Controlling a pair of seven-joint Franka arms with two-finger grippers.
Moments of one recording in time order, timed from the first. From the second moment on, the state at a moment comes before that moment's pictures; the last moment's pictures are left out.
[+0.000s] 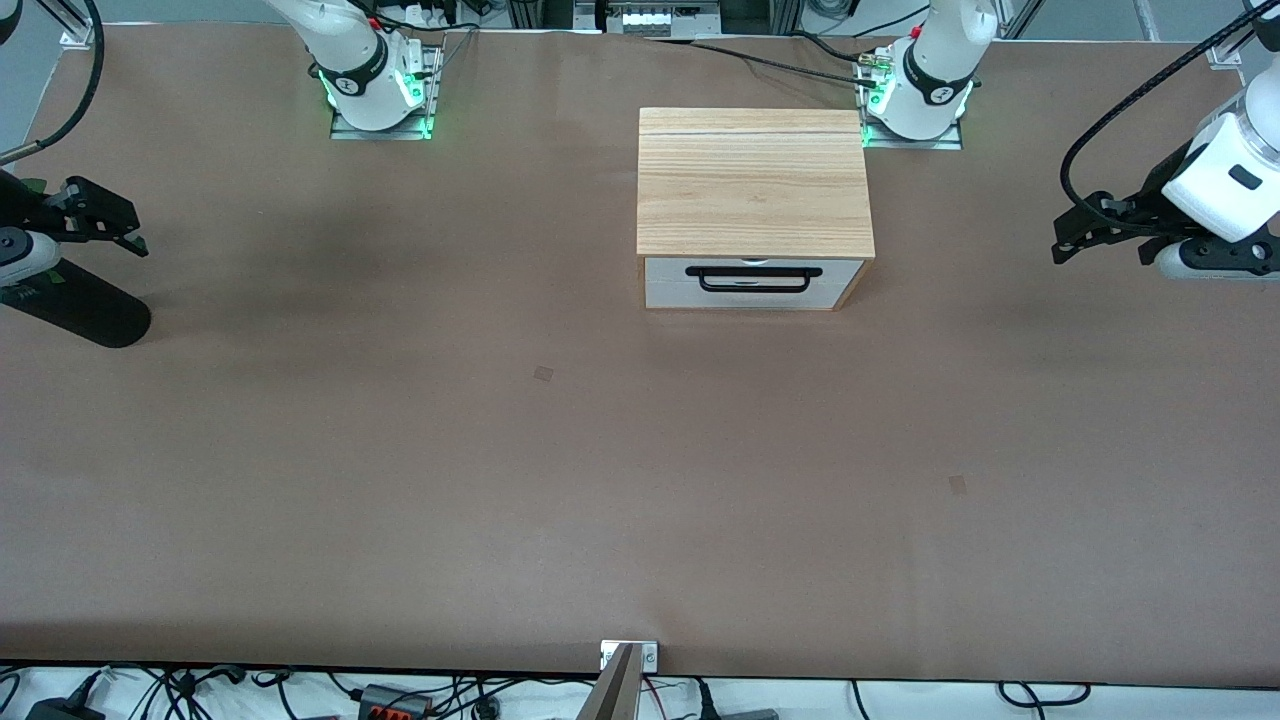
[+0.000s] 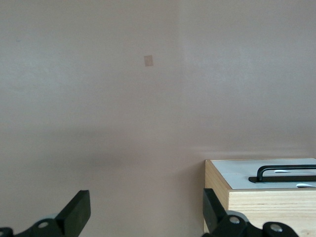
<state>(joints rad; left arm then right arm) -0.01 -0.03 -0.03 -1.67 -0.01 1.63 -0.05 0.02 0.16 -0.03 -1.36 -0.04 1.47 -0.48</state>
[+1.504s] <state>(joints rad) -0.03 0.06 -0.06 -1.66 -0.08 1.43 0.03 0.02 0.31 -0.02 -1.37 0.06 1.48 -0.48</state>
